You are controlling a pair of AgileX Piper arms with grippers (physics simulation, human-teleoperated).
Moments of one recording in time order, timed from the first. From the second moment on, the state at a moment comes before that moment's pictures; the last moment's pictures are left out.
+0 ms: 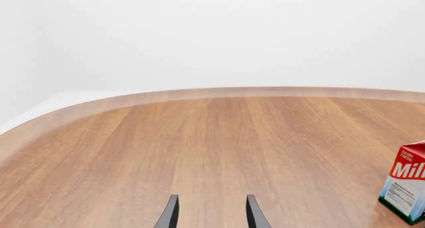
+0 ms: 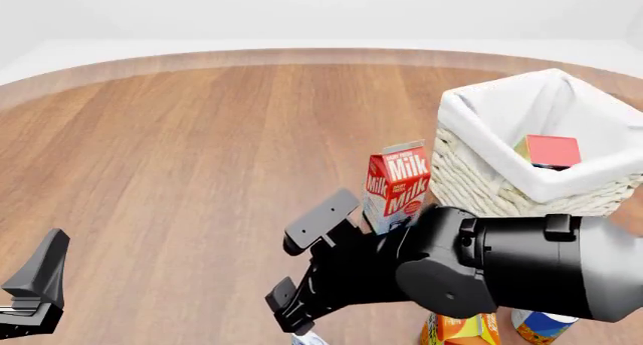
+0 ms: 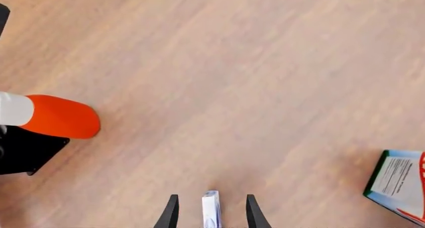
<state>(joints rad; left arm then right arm) 0.00 0.00 0.00 0.00 0.00 1.03 1.50 -0.84 0.29 0.24</state>
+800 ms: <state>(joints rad) 0.00 0.00 0.00 0.00 0.00 1.03 1.55 -0.77 0.23 0.26</state>
